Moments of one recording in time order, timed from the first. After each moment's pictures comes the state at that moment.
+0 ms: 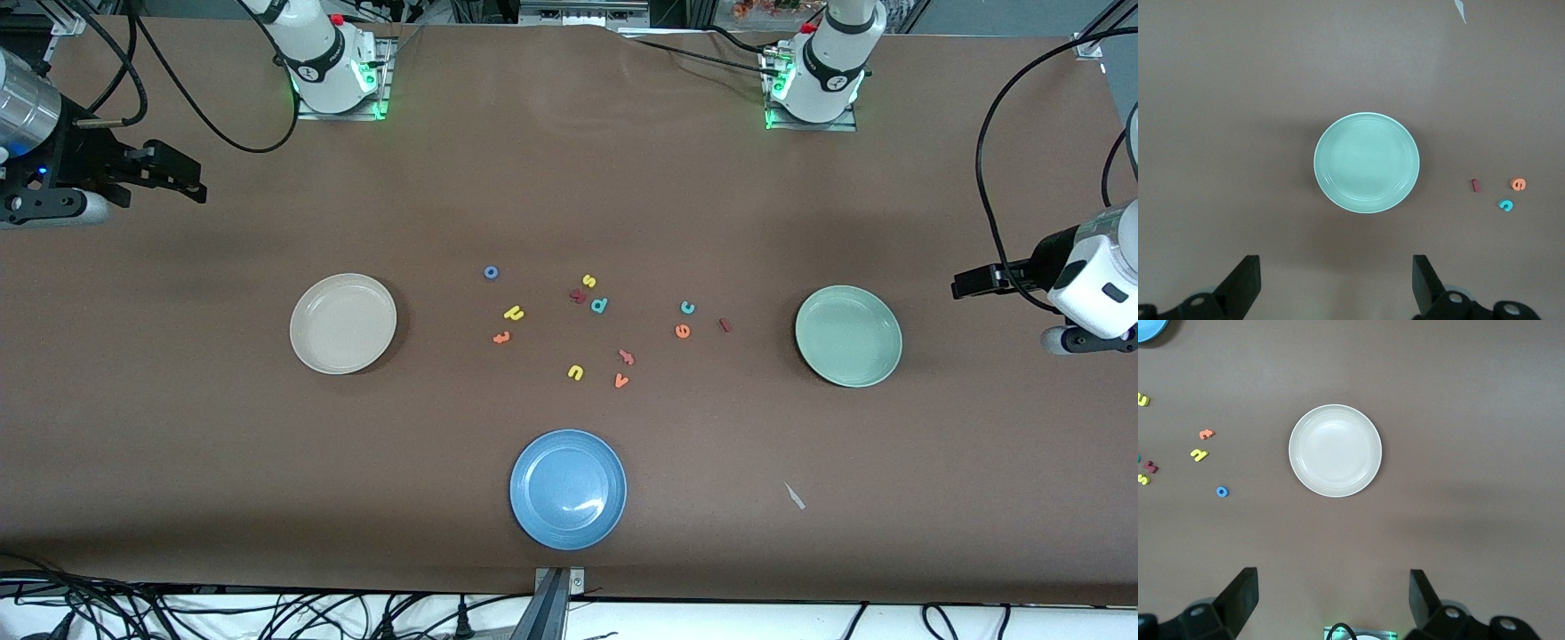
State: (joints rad) left arm 0.23 0.30 -0.25 -1.39 0.08 1.49 -0.13; right arm 0.11 0.01 -0.03 -1.57 0.04 1.49 0.03
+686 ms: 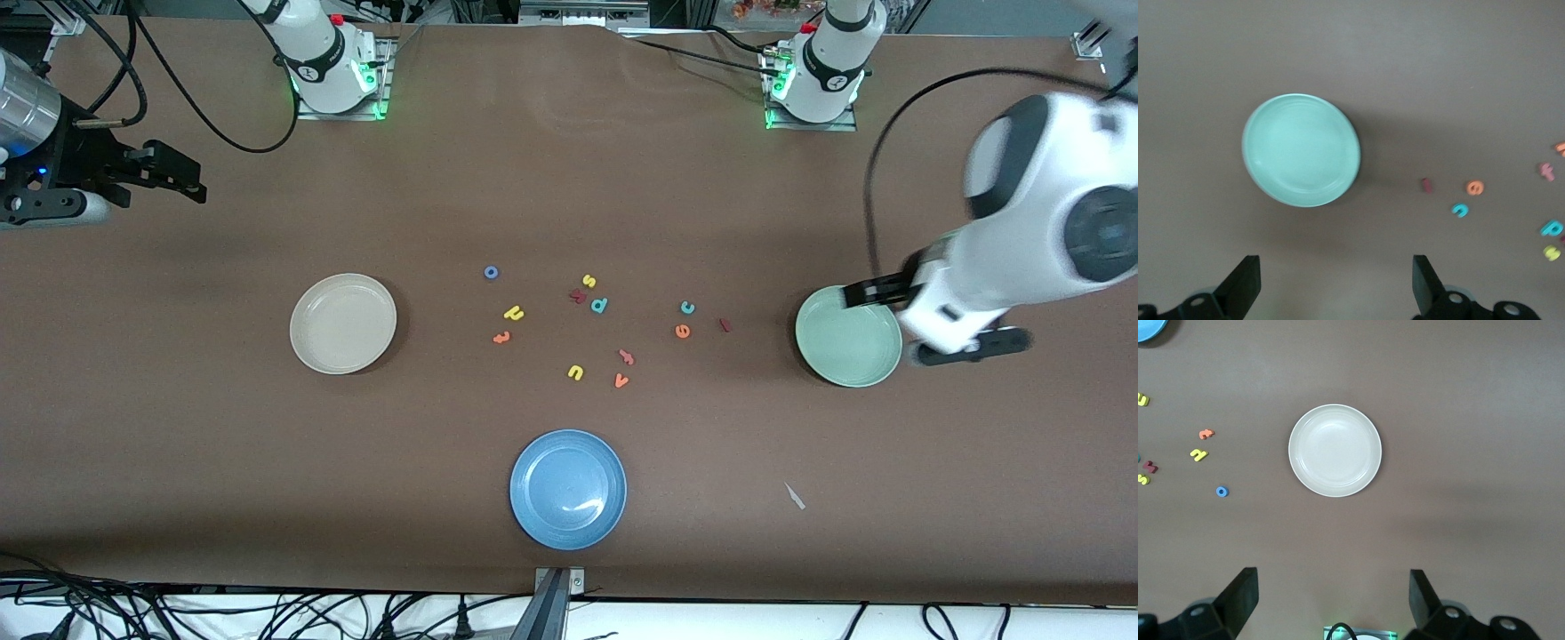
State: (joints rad) left arm -0.01 0.39 -0.26 -1.44 0.08 1.59 -0.47; right arm 0.11 0.01 -0.03 -1.57 0.04 1.49 0.03
